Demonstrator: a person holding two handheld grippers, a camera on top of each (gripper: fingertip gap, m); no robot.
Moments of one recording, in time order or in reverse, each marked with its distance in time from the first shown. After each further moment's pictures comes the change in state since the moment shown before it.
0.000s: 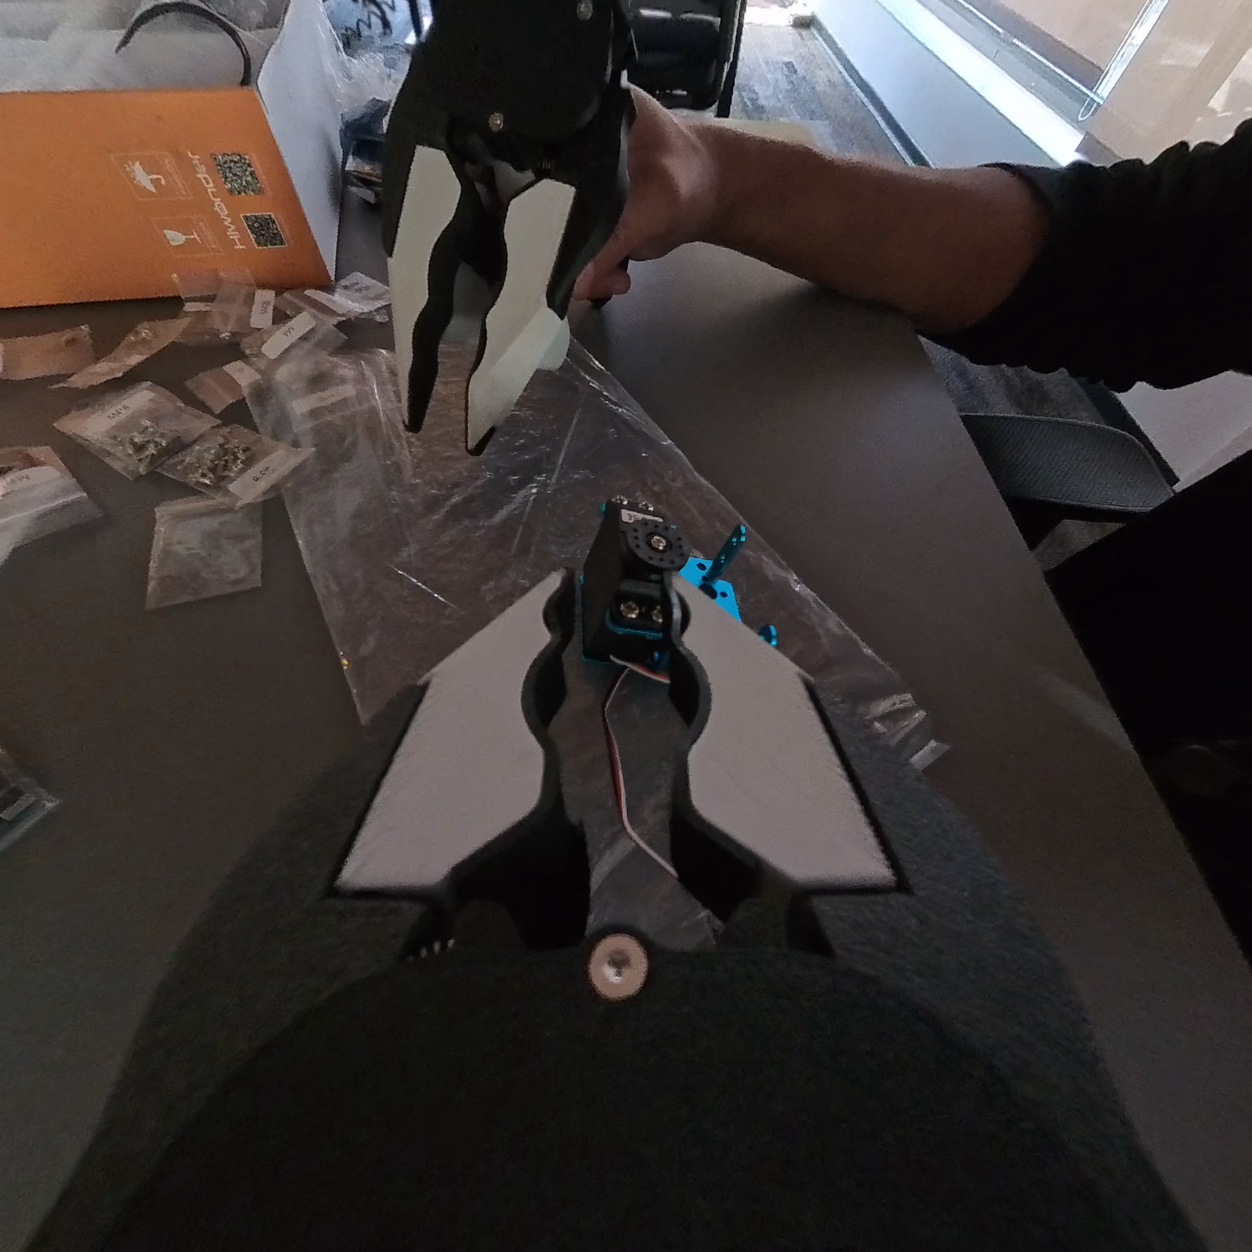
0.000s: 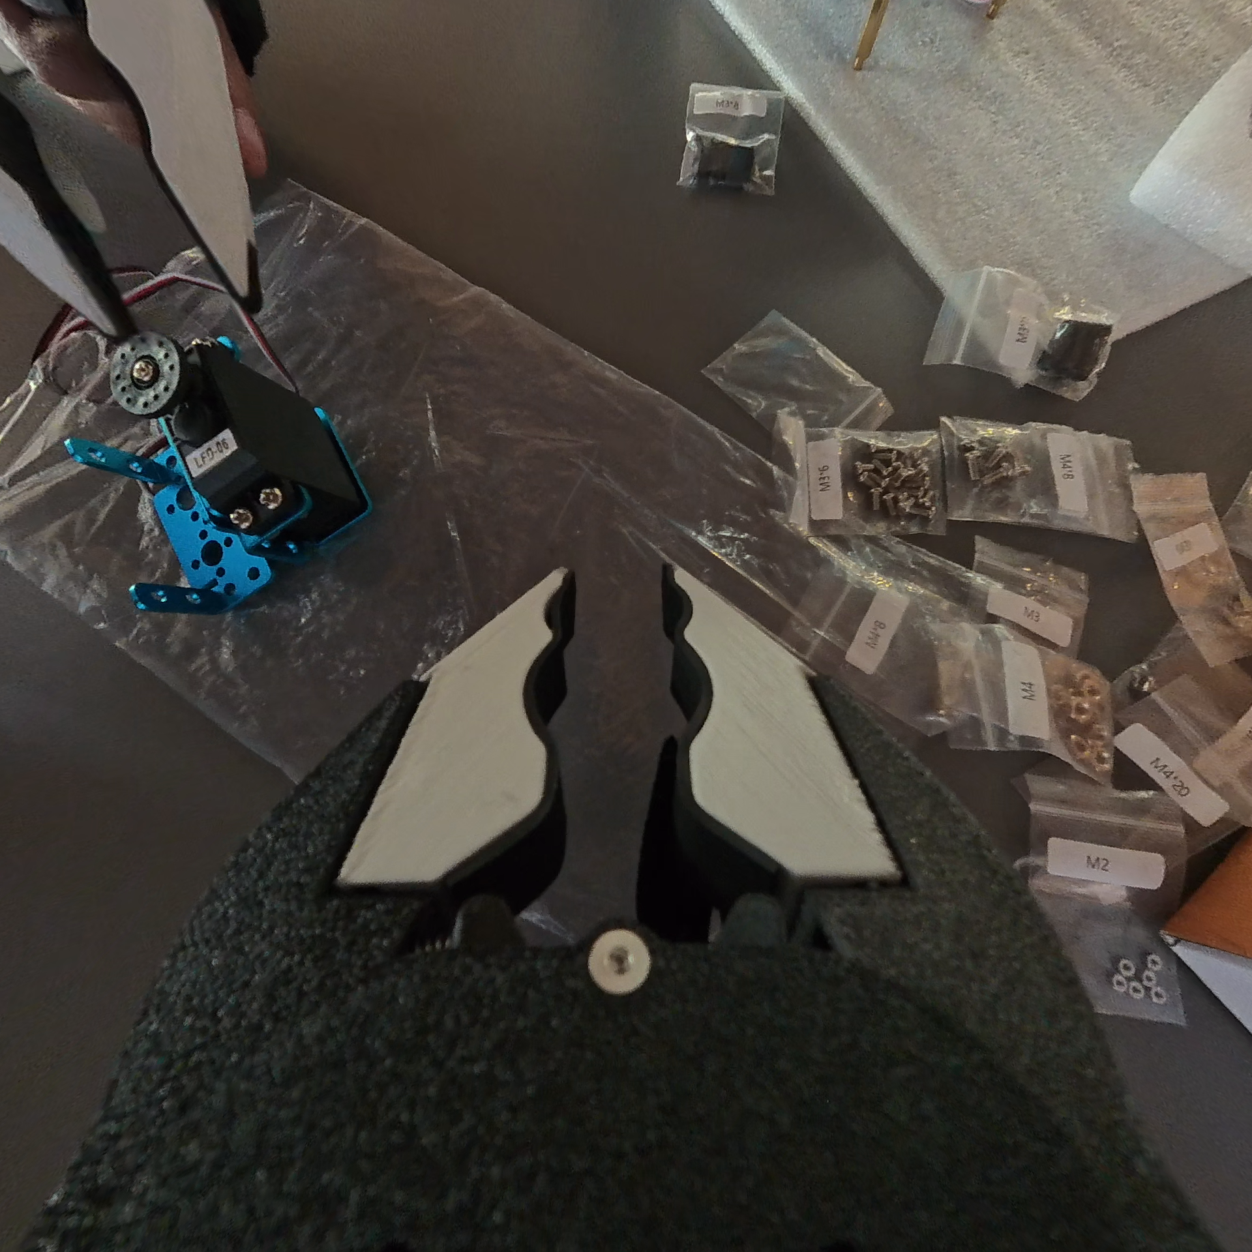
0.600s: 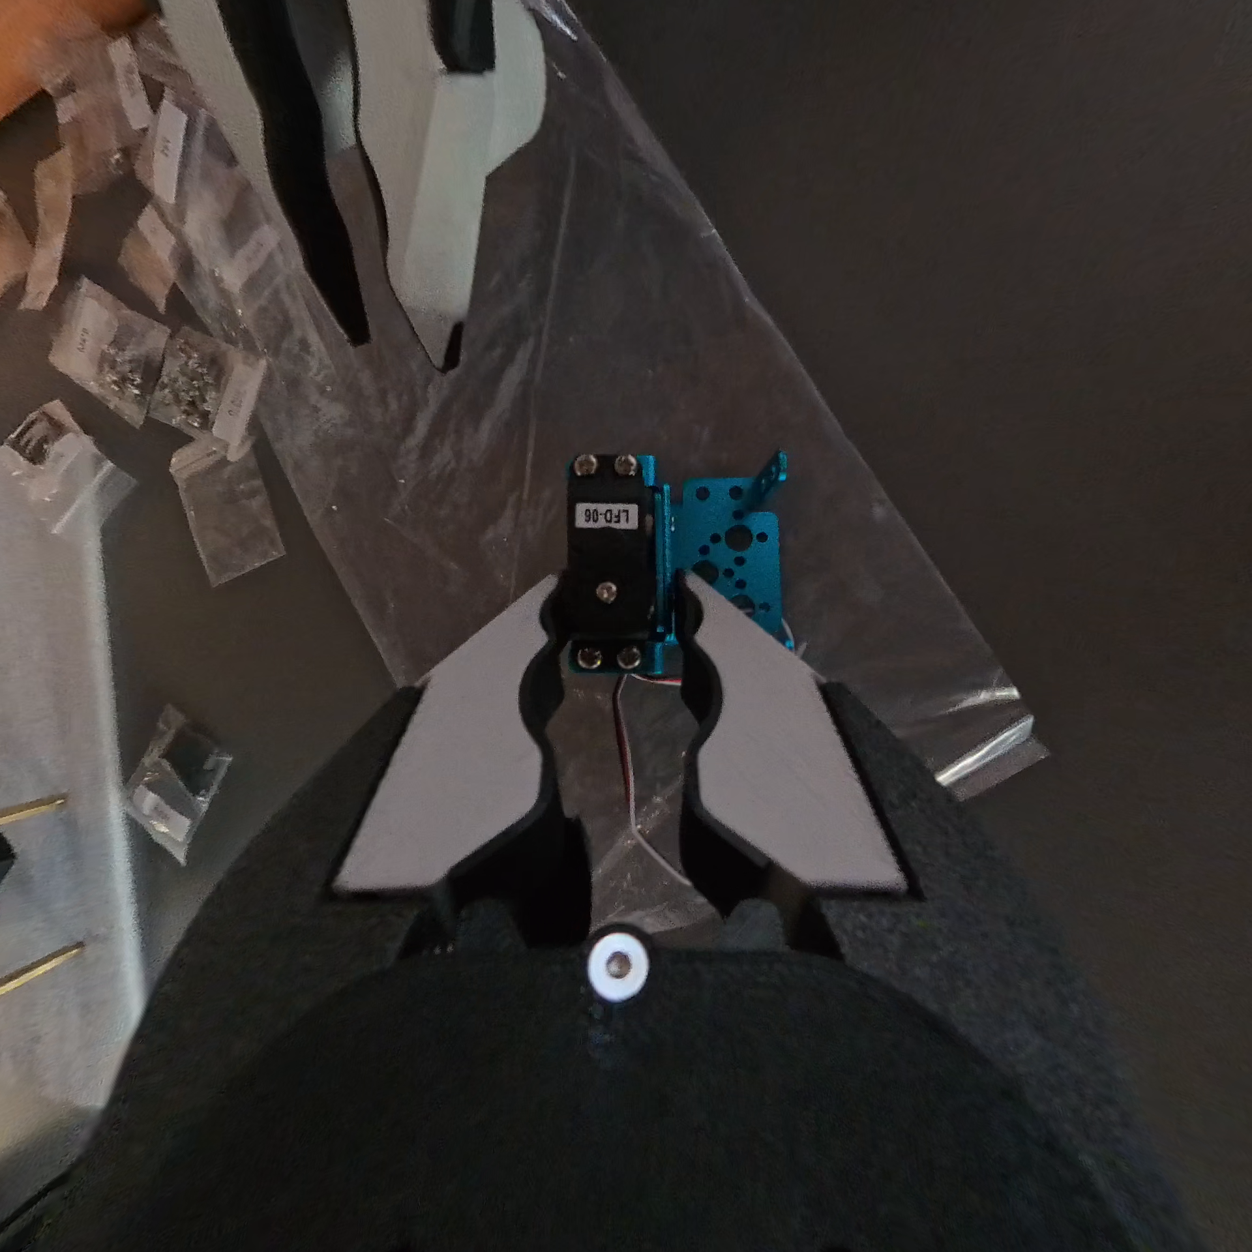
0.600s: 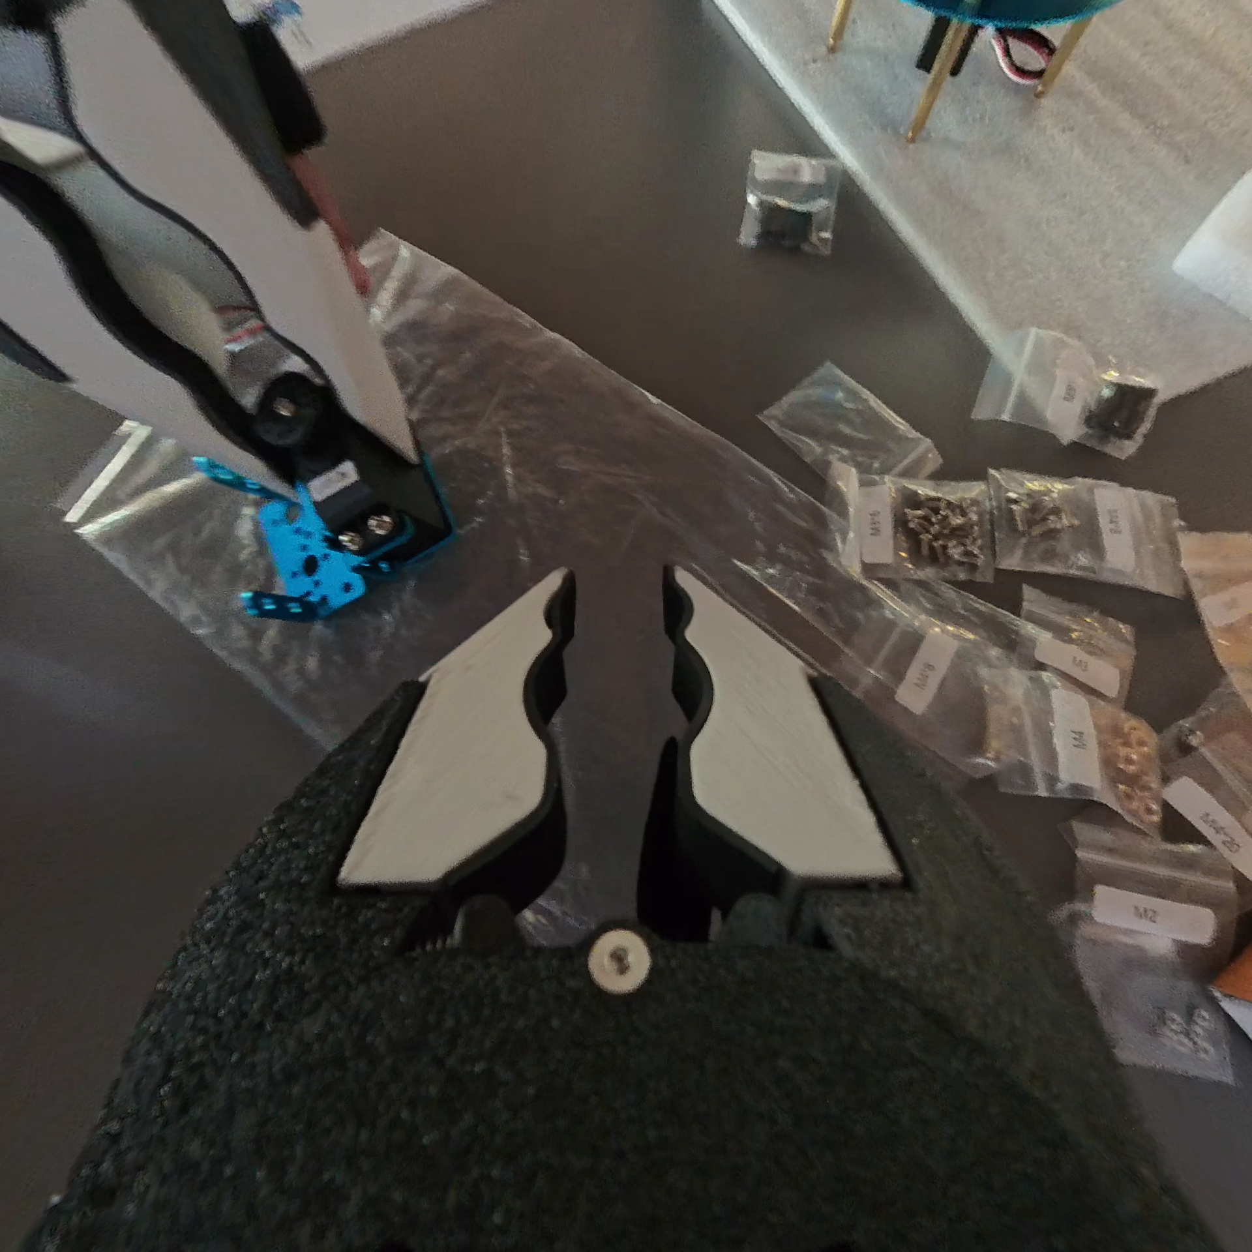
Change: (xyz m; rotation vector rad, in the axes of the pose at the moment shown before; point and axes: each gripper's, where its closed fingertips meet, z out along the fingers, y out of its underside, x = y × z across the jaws) left arm -0.002 0.027 0.028 -0.617 -0.200 0.254; right arm -0.020 -0.013 -0.005 0.042 -0.054 -0.022
